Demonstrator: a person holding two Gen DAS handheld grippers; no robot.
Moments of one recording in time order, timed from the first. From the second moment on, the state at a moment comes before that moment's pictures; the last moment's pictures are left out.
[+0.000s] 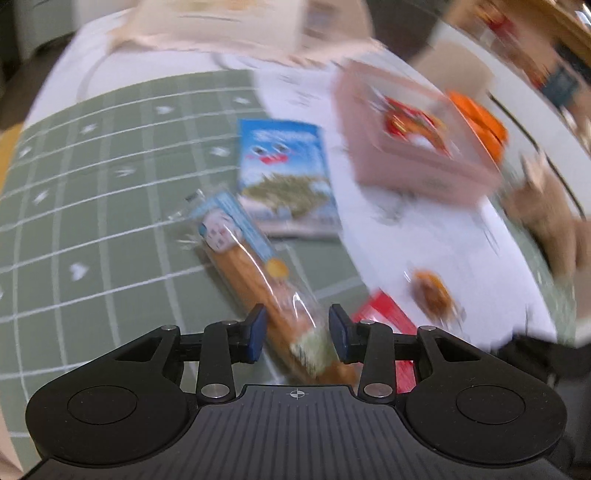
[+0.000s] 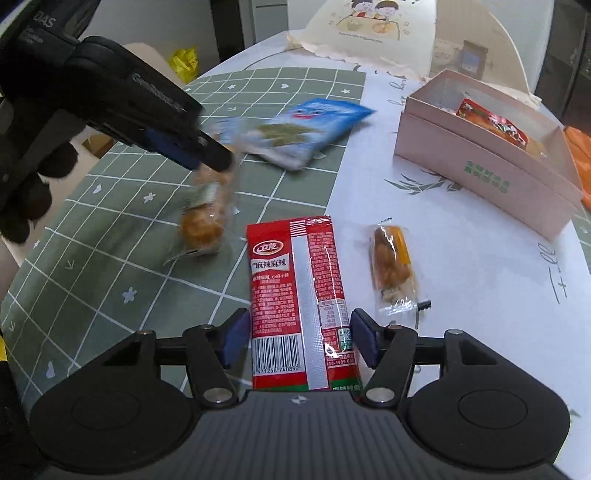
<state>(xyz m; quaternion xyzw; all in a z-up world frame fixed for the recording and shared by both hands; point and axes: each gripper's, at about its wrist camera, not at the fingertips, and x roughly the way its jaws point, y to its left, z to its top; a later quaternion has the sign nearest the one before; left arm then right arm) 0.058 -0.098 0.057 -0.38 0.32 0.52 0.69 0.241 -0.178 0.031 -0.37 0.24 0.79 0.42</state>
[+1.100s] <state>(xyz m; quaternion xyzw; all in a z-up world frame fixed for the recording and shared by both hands) 0.003 -0.116 0.056 -0.43 0.28 0.58 0.63 0.122 0.004 0.027 -0.39 0.21 0.77 0.47</state>
